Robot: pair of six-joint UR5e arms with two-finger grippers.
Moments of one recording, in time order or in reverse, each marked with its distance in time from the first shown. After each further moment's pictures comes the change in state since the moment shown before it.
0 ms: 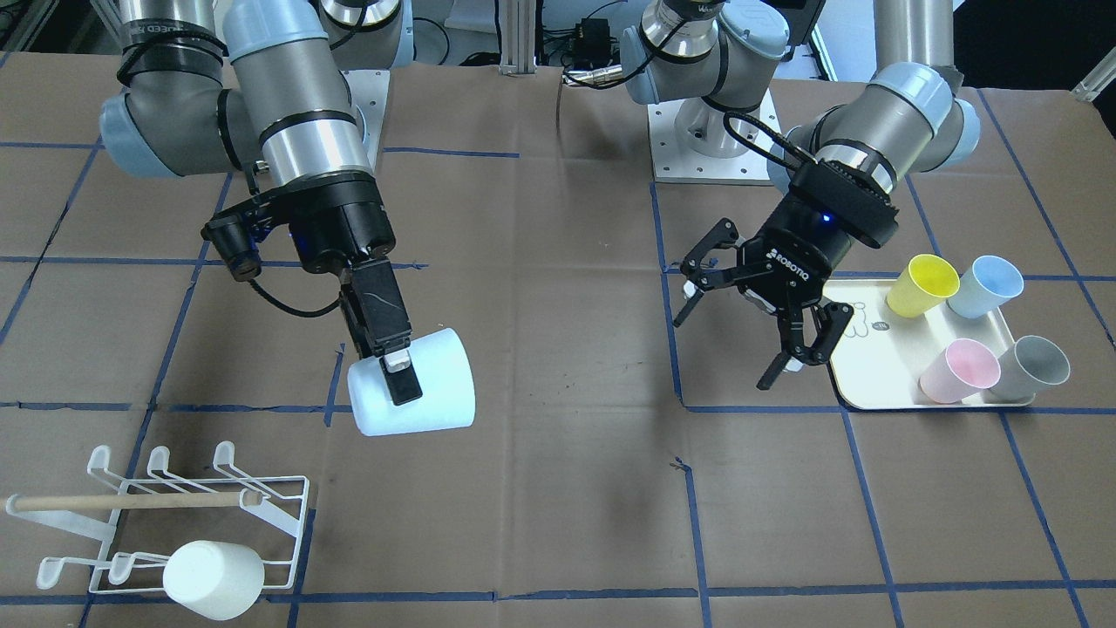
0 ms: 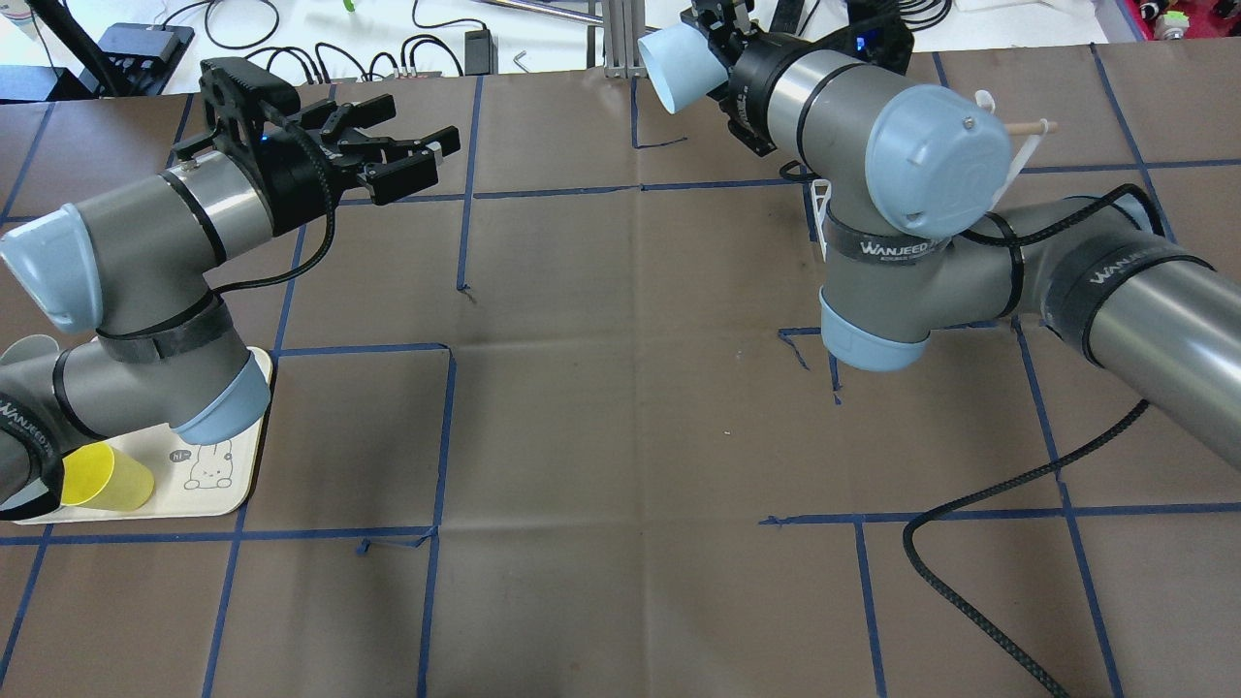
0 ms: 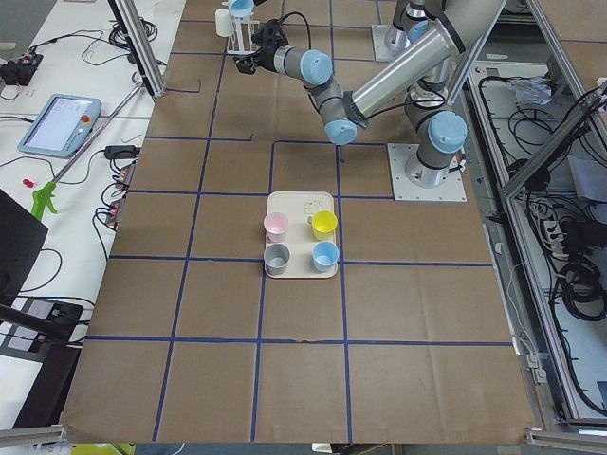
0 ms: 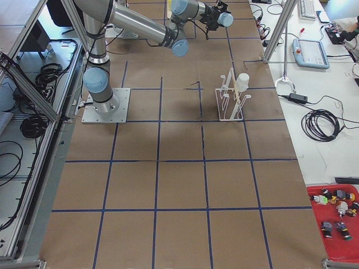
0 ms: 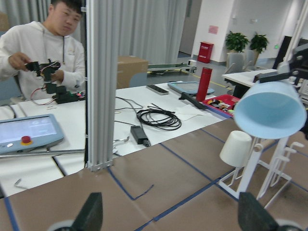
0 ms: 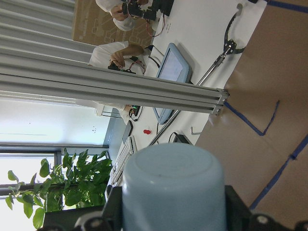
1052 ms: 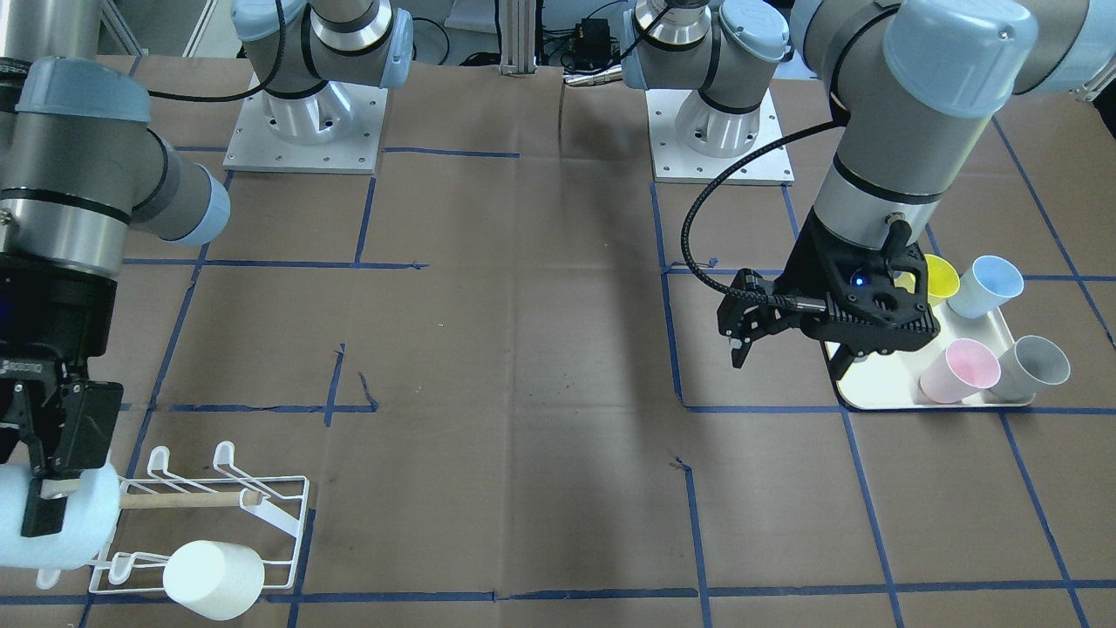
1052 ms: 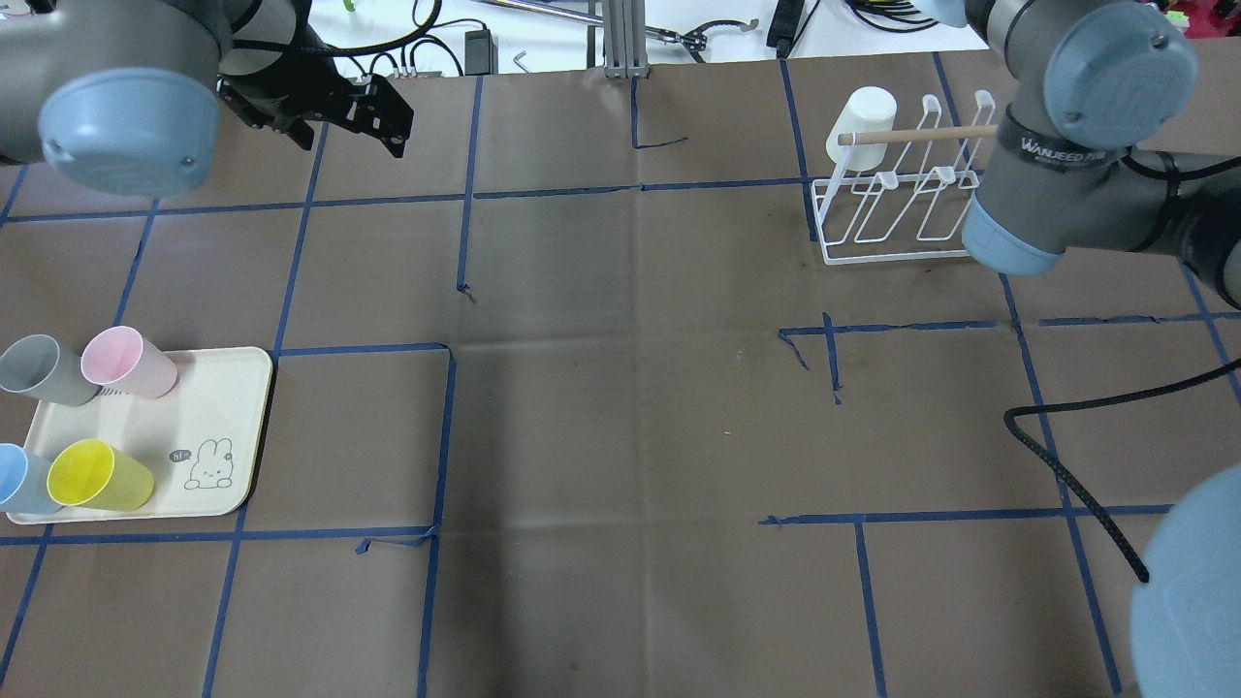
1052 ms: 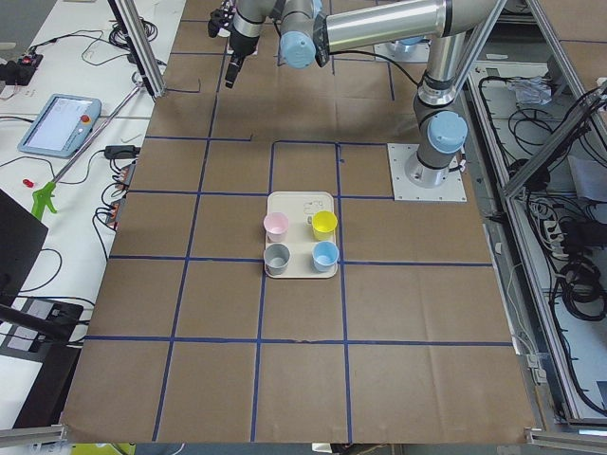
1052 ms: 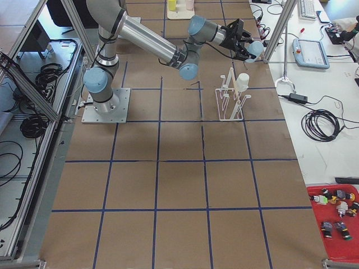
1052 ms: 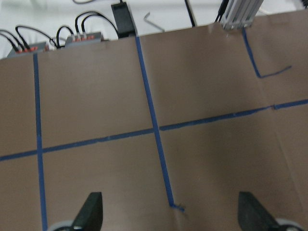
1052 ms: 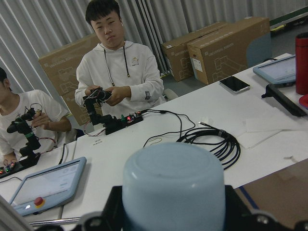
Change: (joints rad) left arm -0.211 0.011 0.586 -1.441 0.814 -0.122; right arm -0.297 0.106 -0.105 -0.081 -0.154 -0.990
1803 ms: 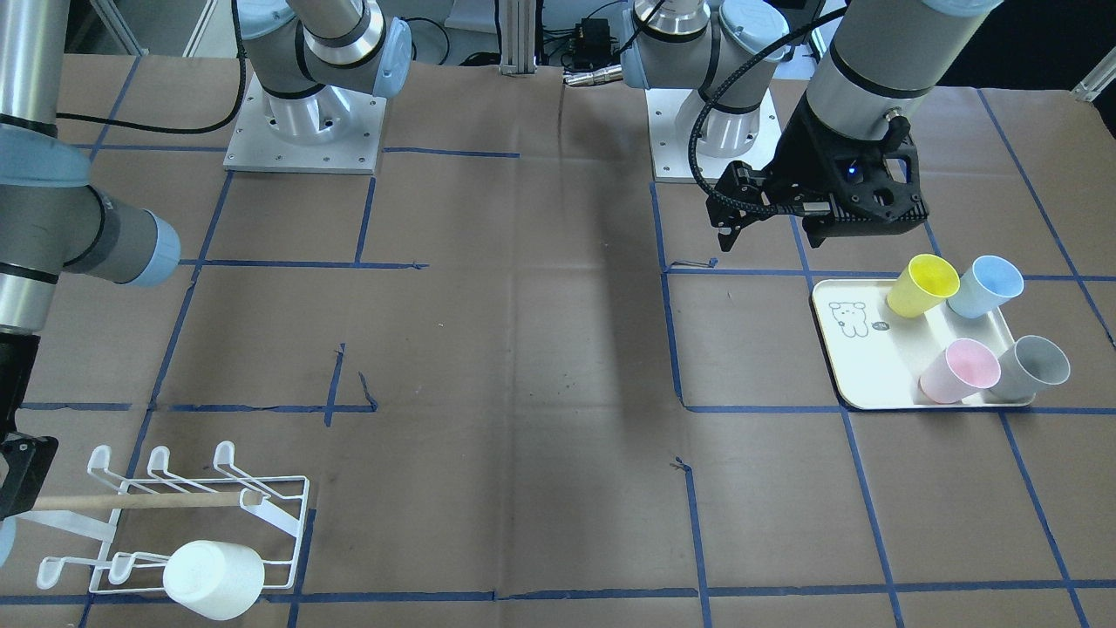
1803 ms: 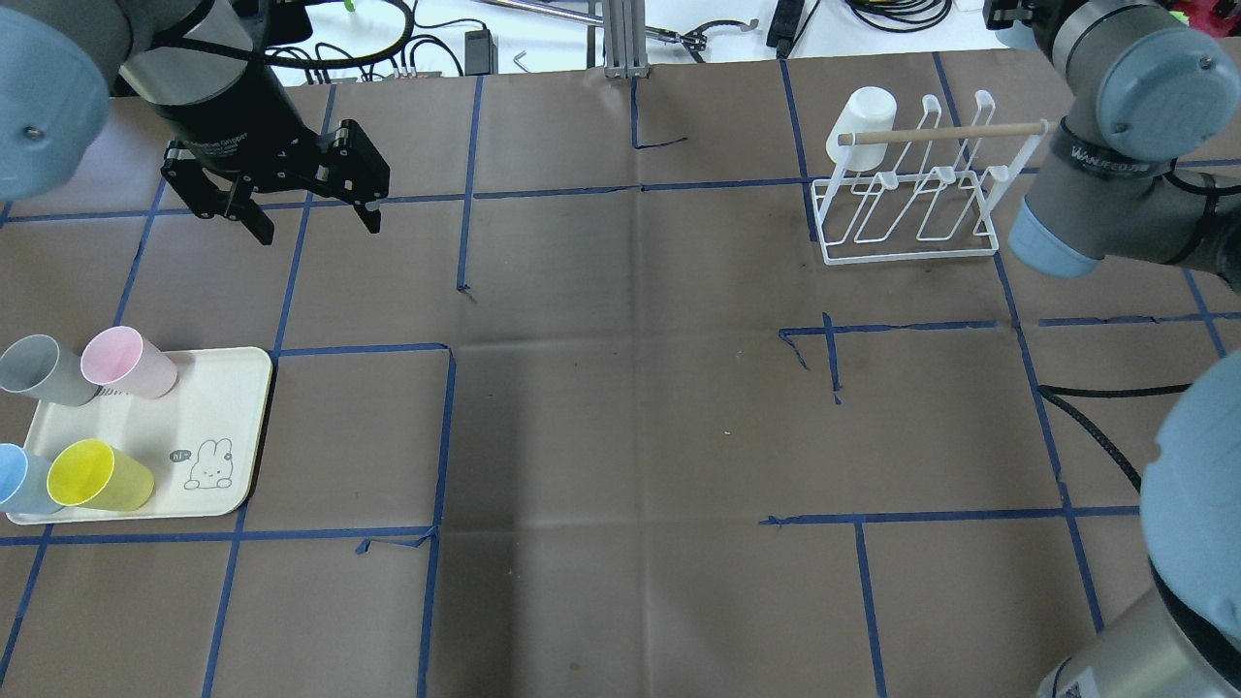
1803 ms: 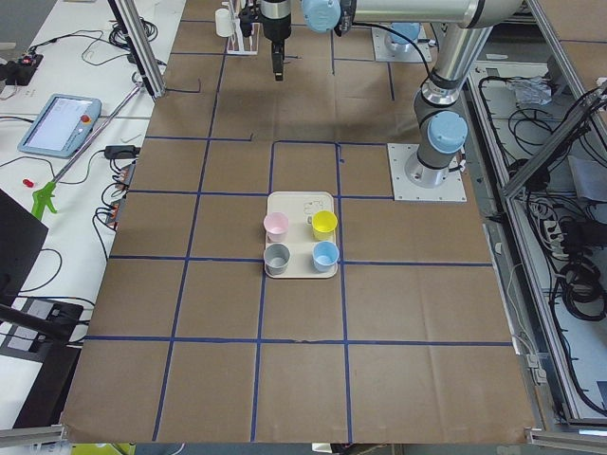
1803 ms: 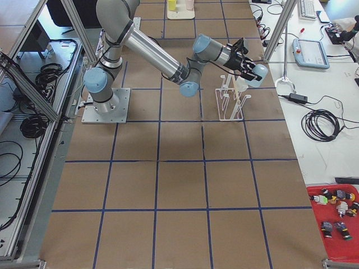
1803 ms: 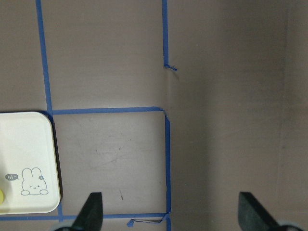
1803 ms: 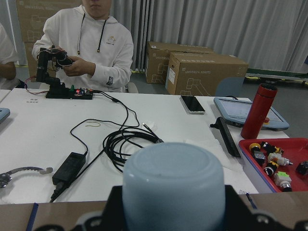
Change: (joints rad) left arm -0.006 0.122 -0.014 -0.289 0.000 -0.218; right arm -0.095 0.108 -0.005 -0.099 -0.005 -0.400
